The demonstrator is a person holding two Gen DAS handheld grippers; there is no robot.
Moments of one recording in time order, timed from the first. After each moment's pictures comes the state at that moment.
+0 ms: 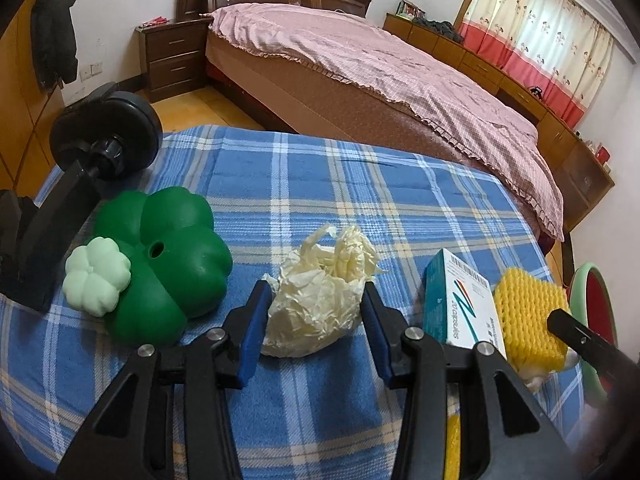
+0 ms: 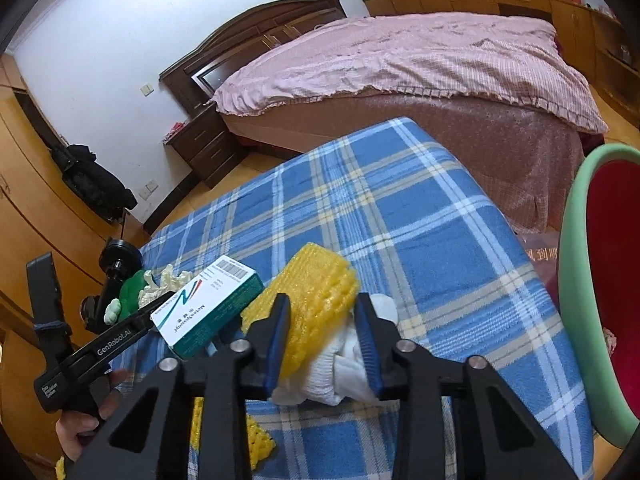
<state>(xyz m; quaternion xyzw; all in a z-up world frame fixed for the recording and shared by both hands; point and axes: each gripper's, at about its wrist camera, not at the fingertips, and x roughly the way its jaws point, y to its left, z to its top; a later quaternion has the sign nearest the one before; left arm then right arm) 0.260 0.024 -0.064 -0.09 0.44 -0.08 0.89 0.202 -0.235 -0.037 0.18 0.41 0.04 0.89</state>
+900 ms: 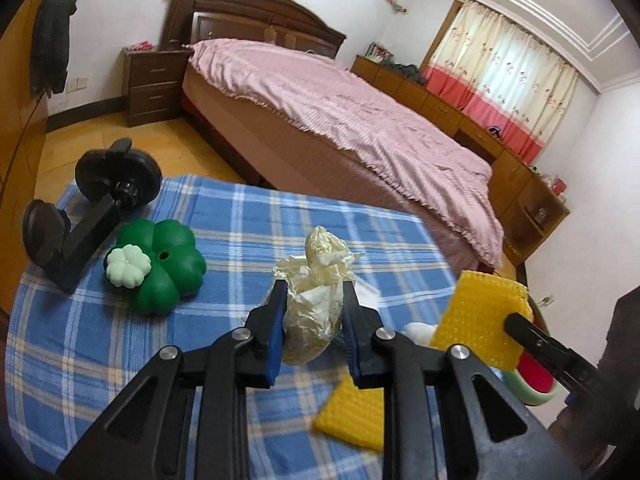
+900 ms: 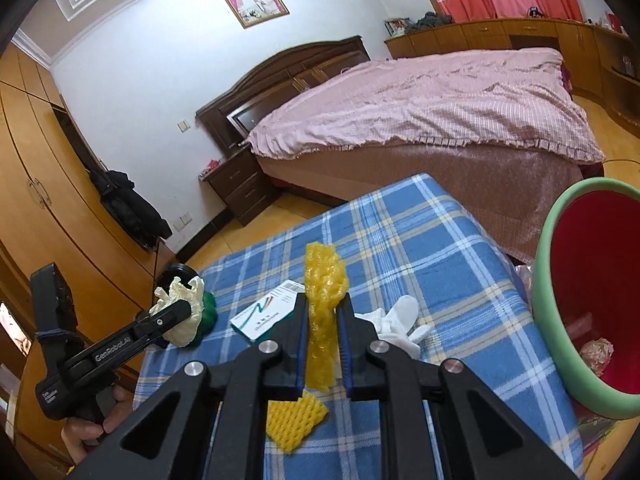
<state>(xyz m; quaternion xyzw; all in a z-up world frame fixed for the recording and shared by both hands) 0.190 0.024 0.012 -0.14 0.37 -0.15 0.91 0.138 -0.238 0.023 0.20 0.32 0.08 0.92</state>
